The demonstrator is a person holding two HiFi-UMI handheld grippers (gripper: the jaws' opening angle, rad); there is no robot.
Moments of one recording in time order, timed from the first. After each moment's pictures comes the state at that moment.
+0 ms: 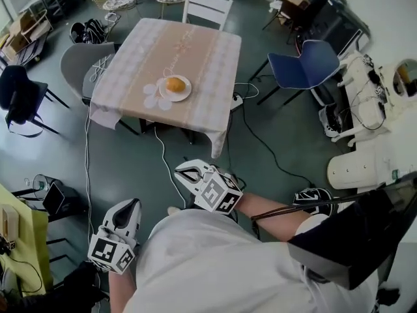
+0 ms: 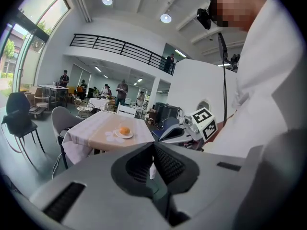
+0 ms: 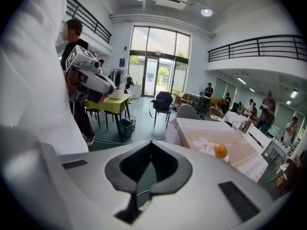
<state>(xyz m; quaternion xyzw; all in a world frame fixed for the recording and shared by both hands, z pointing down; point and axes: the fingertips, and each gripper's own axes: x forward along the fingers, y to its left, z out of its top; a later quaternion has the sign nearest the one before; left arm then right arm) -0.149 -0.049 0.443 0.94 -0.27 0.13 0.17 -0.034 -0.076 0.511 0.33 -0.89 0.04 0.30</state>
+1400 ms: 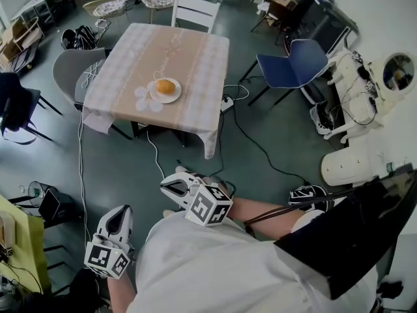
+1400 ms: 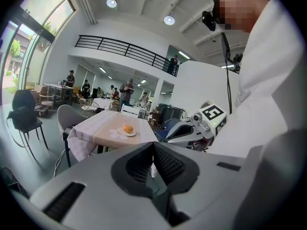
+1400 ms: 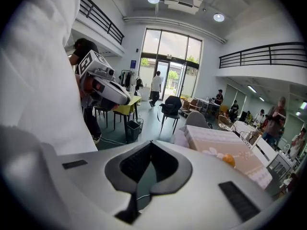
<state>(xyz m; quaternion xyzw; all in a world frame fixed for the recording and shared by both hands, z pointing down) -0.170 -0.036 0.457 0.93 -0.29 0.12 0.17 -0.074 -0.041 0.498 0.29 -0.91 0.00 0.30</state>
